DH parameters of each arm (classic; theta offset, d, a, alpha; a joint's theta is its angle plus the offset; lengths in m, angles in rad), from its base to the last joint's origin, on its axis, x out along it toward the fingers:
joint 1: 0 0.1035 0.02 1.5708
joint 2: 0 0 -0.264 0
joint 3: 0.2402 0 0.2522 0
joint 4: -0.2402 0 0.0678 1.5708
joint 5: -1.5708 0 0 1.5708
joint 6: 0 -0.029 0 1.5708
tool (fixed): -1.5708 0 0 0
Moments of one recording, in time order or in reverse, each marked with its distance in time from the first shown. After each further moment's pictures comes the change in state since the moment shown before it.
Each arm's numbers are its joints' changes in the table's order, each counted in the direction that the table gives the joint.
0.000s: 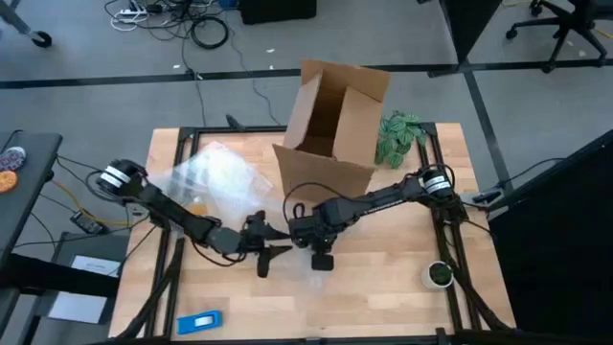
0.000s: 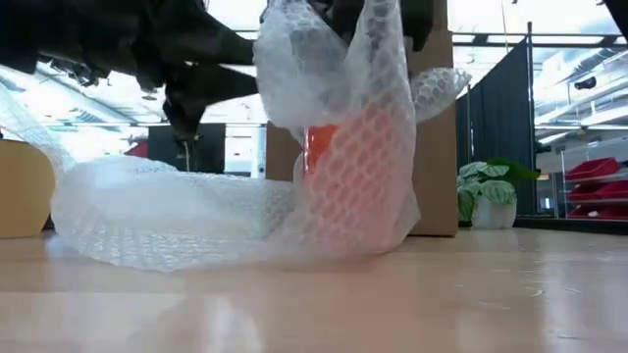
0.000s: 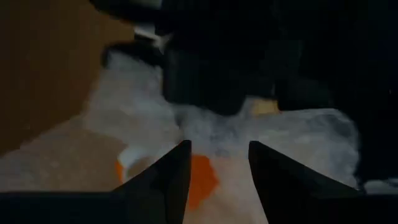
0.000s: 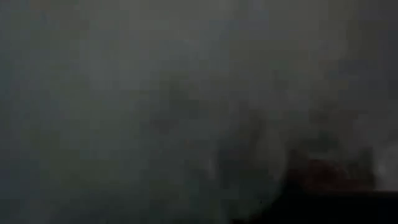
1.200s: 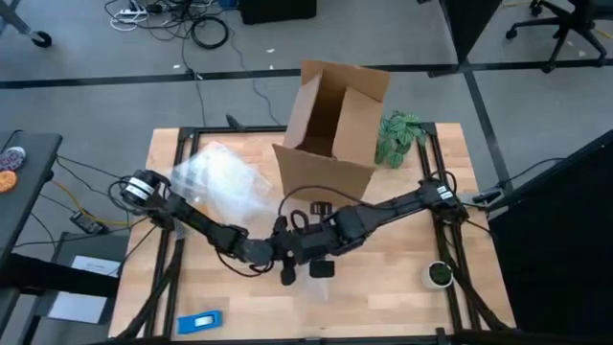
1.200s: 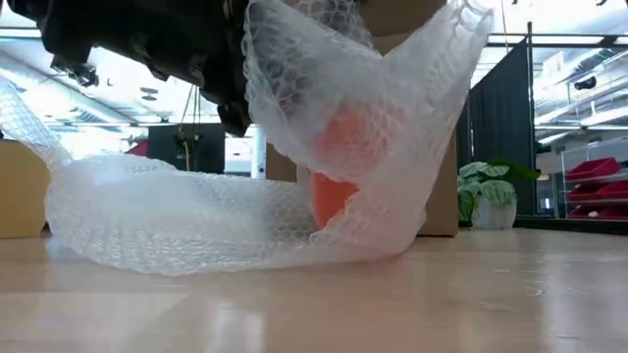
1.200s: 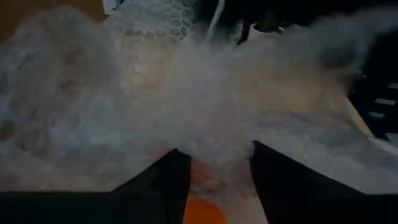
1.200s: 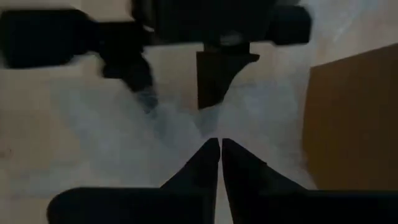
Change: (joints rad) left arm 0.032 -0.243 0.296 -0.223 0.012 -0.099; right arm 0.129 -0.007 0.389 -0.292 0.344 -0.017
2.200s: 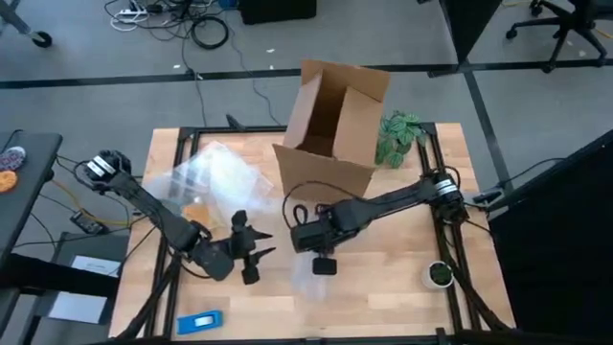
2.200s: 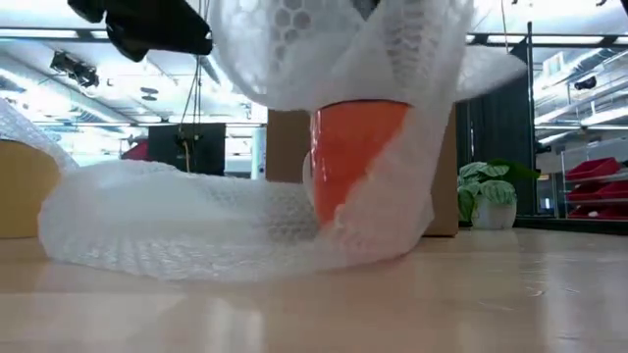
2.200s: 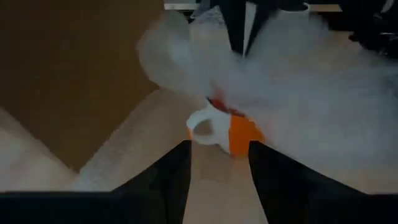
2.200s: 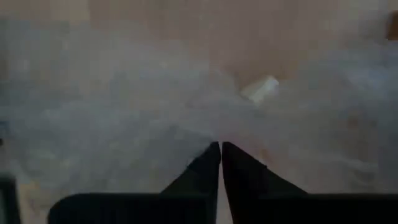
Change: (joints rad) left arm -0.230 0.407 -0.002 -0.712 -0.295 0.183; right arm -0.041 0.047 -0.077 -0.008 -0.200 -0.061
